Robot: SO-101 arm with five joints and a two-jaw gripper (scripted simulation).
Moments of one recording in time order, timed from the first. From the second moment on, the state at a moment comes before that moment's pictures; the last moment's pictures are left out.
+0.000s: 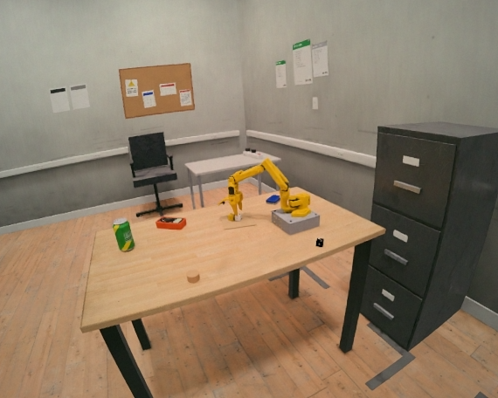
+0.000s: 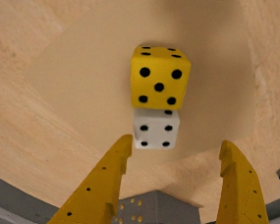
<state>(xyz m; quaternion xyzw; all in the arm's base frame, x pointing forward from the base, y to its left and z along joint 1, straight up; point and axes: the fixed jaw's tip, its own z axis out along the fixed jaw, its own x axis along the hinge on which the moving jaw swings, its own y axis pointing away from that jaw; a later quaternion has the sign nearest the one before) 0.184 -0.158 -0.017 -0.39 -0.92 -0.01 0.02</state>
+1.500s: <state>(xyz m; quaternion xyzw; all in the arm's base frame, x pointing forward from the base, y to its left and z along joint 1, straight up) 0.191 -0.165 0.039 -0.39 -0.92 0.01 -0.03</state>
